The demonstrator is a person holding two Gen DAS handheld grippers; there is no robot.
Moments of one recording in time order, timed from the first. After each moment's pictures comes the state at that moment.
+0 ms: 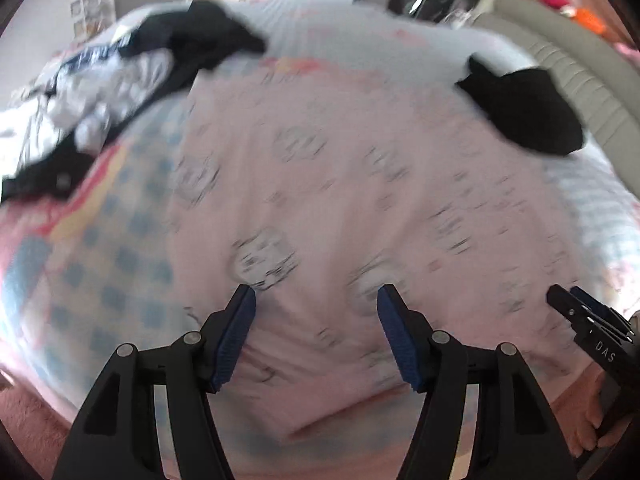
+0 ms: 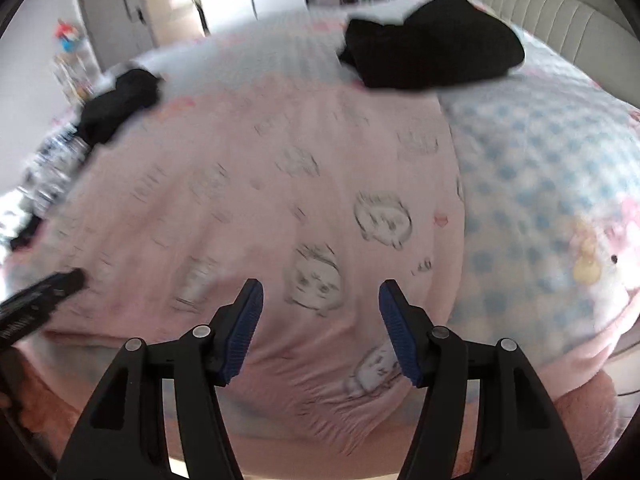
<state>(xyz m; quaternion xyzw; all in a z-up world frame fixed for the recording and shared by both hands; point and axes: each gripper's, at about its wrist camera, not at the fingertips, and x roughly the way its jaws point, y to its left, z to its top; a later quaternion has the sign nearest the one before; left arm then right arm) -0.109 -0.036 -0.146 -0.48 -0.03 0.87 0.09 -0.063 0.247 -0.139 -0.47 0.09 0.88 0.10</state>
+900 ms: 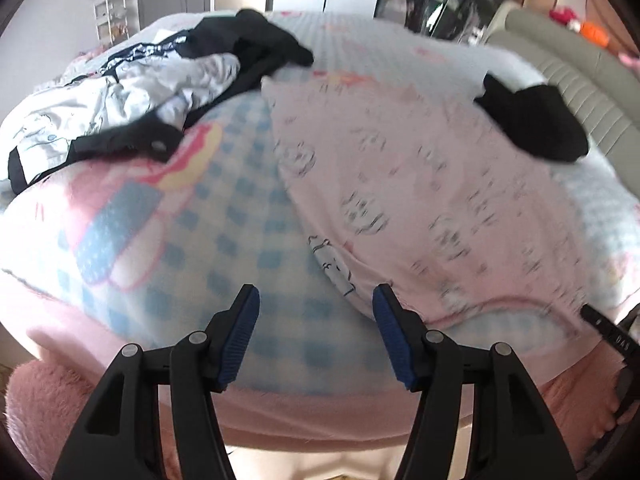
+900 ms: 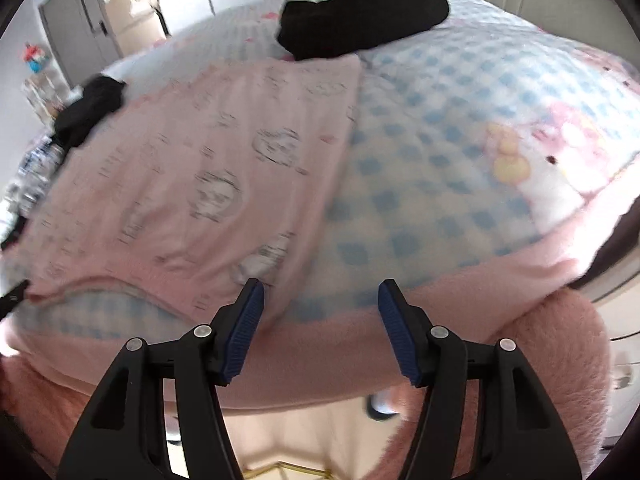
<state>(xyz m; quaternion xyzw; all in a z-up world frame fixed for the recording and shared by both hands) -0.065 -0.091 -0.131 -0.45 -0.06 0.89 0.06 0.004 0.285 -0.140 -0.46 0.14 0.87 0.13</state>
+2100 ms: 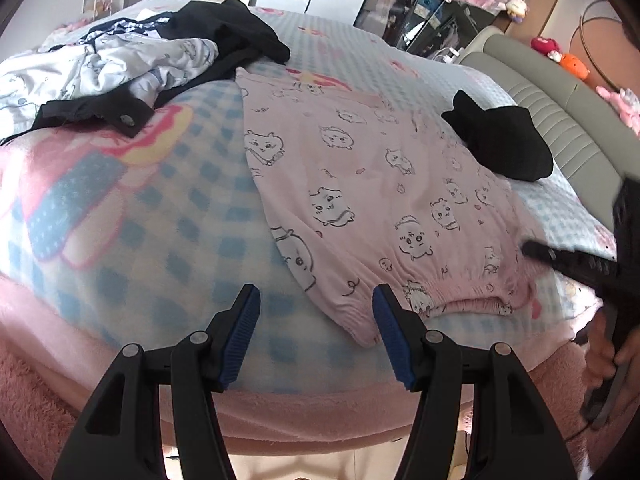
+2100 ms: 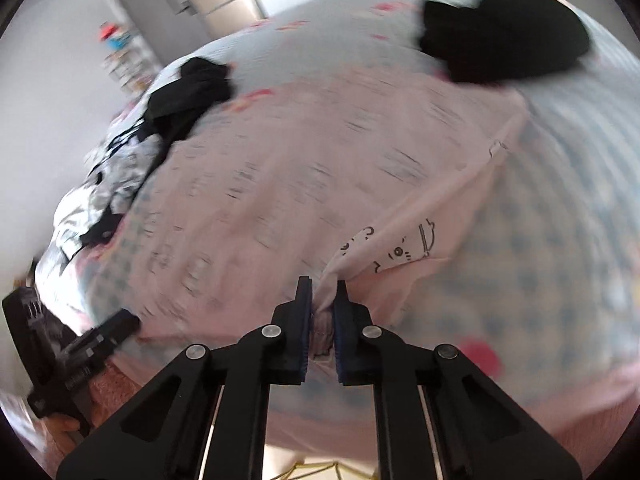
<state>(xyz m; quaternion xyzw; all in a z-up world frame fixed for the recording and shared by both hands) -0.072 -0.101 -0.147 -0.44 -0.13 0.88 0.12 -0.101 0.200 -0.105 -0.48 0.14 0.87 -0.06</state>
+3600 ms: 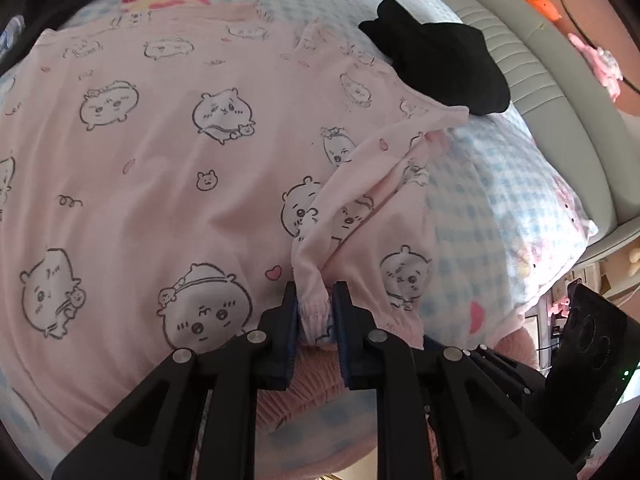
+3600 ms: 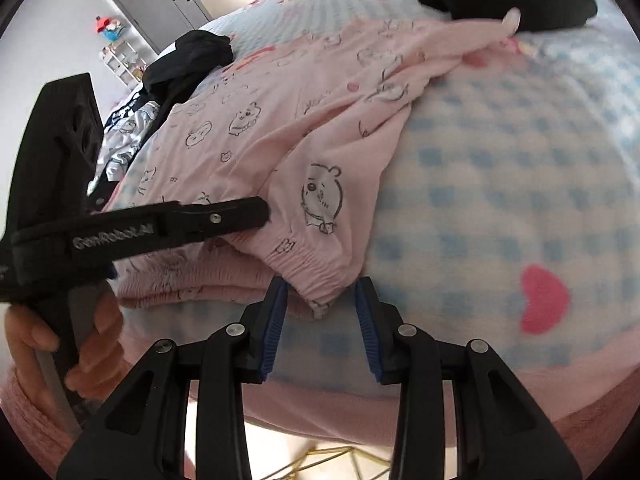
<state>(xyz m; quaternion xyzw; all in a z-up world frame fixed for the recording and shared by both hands) -0.163 0.041 -0.172 -0.57 -0.11 0.77 0.27 -0.059 0.196 -0.160 -0.51 0.17 0.84 -0.05</state>
